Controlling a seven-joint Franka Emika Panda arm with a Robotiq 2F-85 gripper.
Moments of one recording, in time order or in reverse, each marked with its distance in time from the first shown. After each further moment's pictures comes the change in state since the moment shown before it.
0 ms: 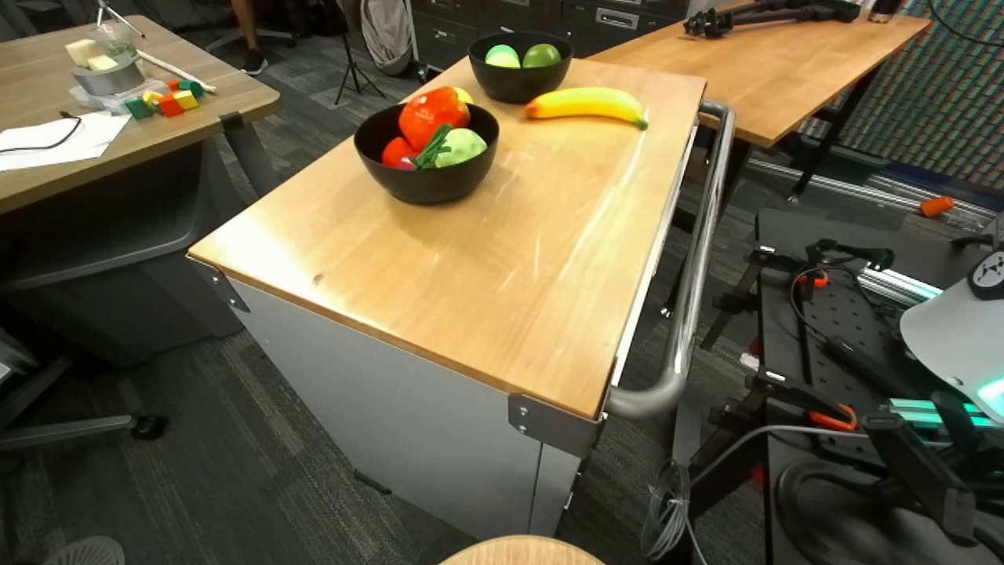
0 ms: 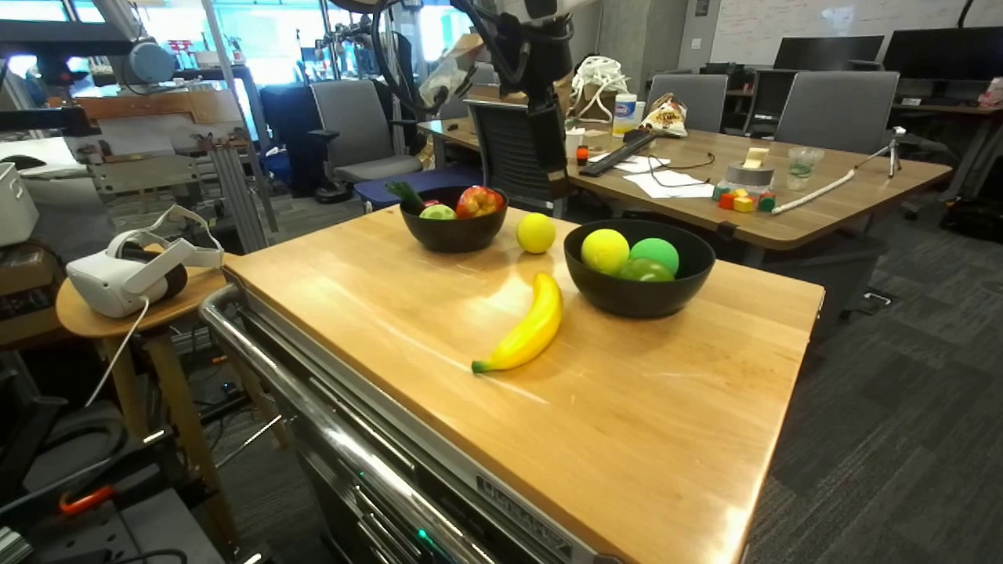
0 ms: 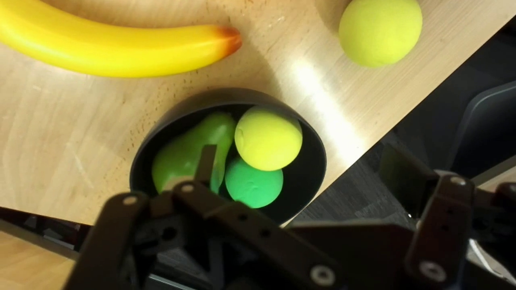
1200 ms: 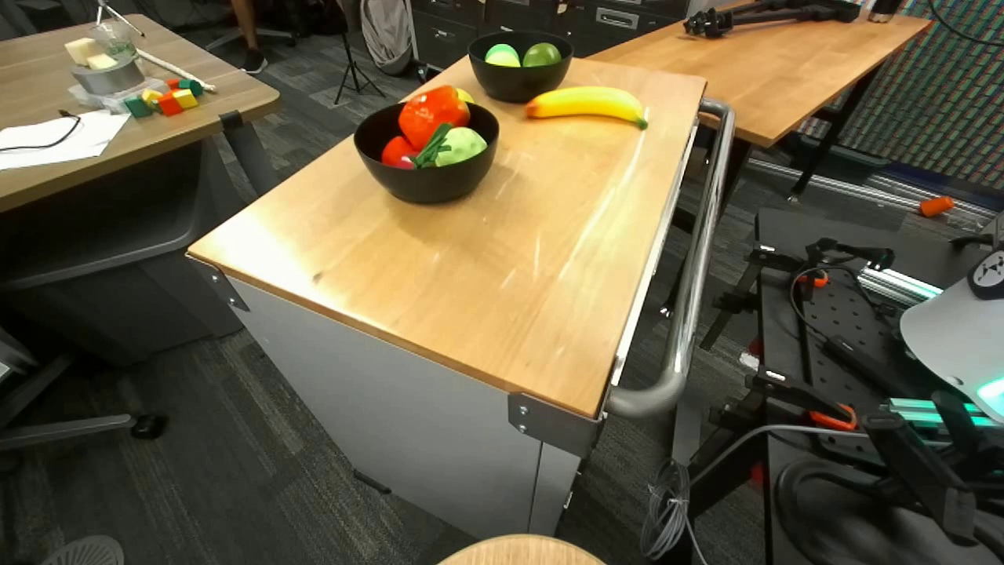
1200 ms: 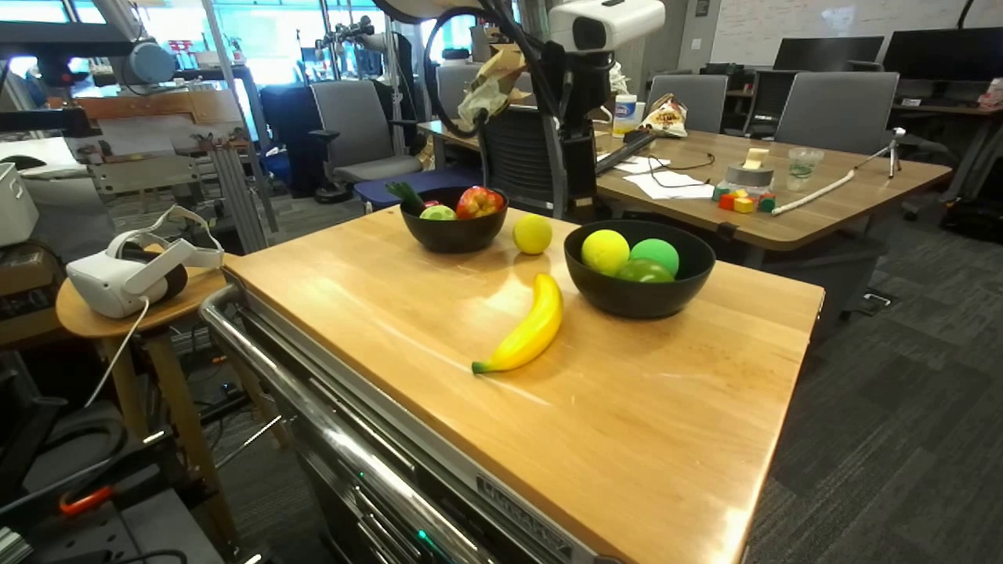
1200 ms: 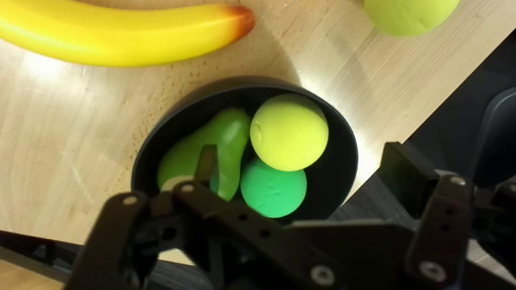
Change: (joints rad) arm -0.061 0.101 0.002 0.092 0.128 -0.043 -0.095
